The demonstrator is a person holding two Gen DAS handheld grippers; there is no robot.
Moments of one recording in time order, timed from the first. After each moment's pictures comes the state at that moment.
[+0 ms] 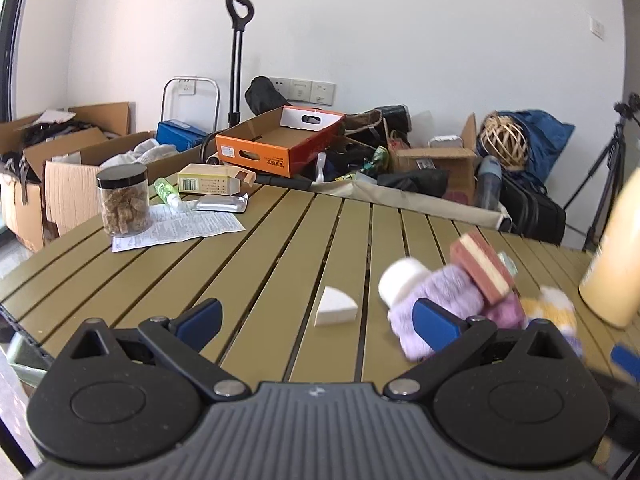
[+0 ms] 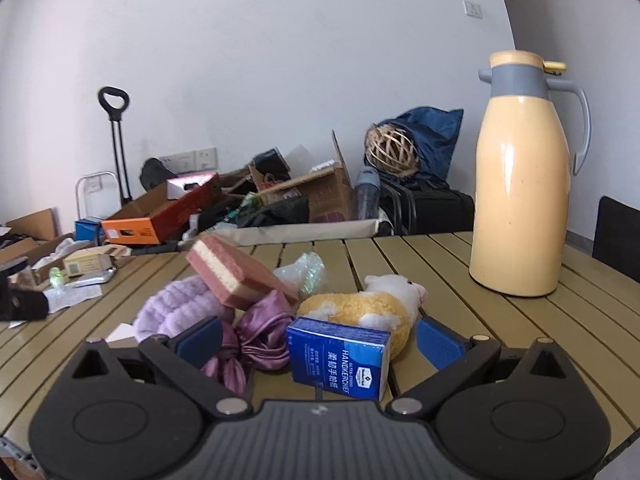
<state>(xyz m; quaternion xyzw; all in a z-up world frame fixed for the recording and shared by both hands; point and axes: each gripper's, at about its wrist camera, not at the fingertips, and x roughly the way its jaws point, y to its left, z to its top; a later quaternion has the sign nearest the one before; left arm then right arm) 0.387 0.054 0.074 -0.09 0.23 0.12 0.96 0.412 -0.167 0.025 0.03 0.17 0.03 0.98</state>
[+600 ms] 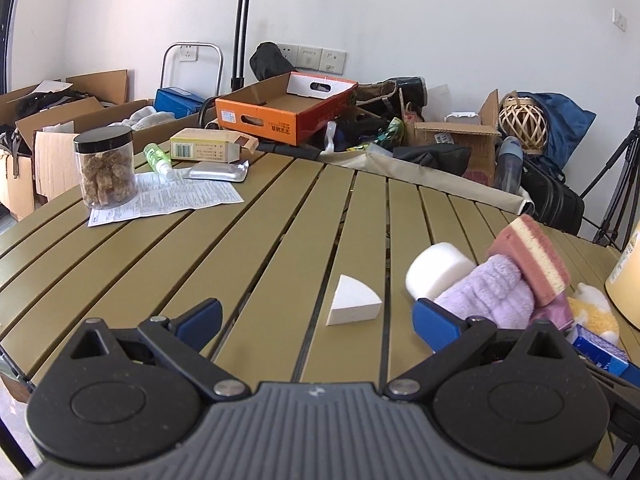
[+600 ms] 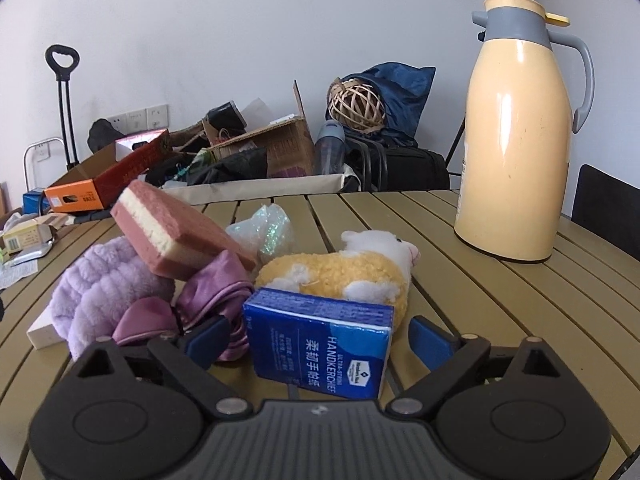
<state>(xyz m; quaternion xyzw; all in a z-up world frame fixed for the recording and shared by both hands) 0.434 0.076 0.039 -0.10 0.27 0.12 0.95 0.470 -0.154 -0.008 0.02 0.23 -0.04 0.97</state>
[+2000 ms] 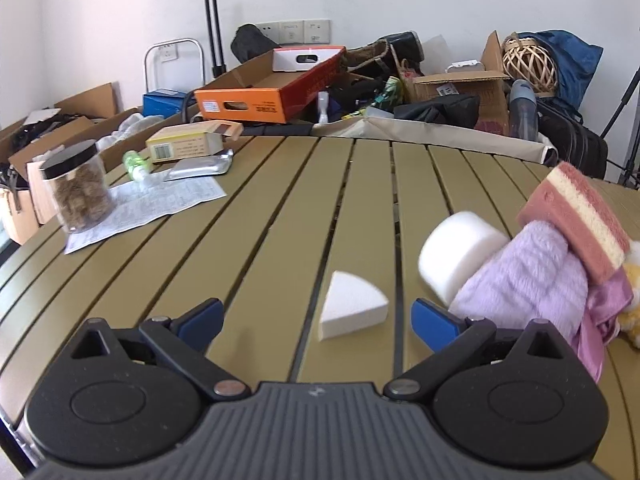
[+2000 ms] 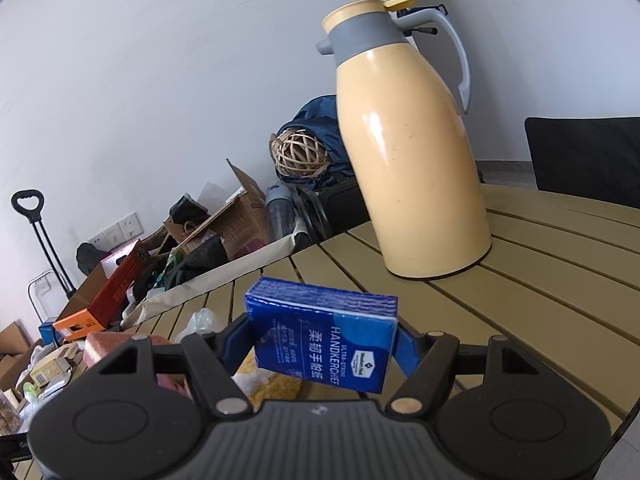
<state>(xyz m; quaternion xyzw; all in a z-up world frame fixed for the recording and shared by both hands) 0.496 0.054 0.016 -0.03 0.32 0.14 0.94 0.447 -0.275 0.015 0.20 0.16 -0.04 0.97</state>
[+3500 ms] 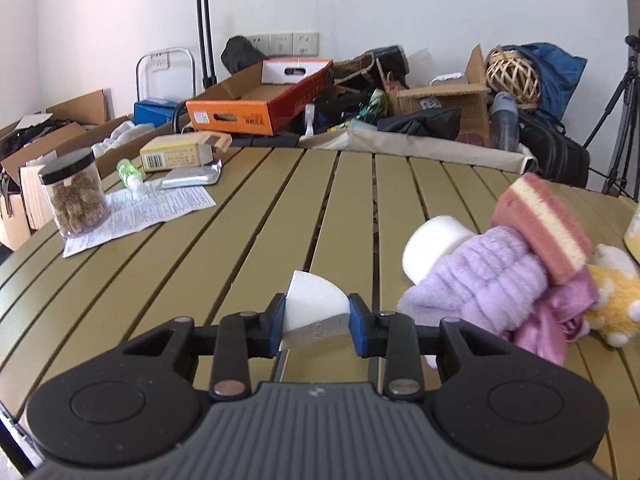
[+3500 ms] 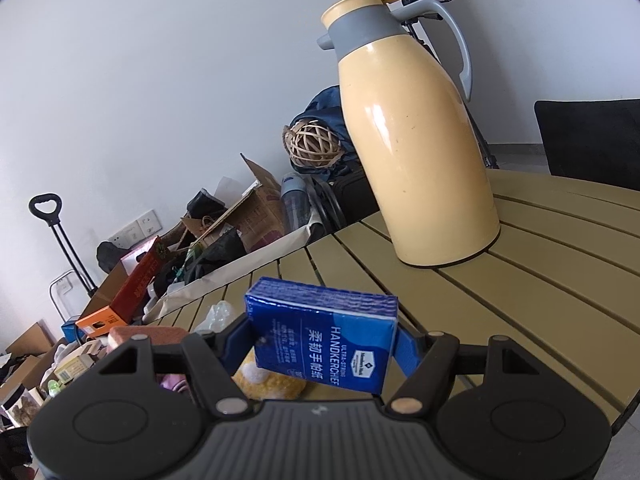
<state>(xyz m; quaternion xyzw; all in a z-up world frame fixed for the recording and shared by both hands) 0.469 0.046 0.030 -0.03 0.29 0.12 0.95 0.436 -0.283 0.016 0.22 0.17 0.00 0.96</state>
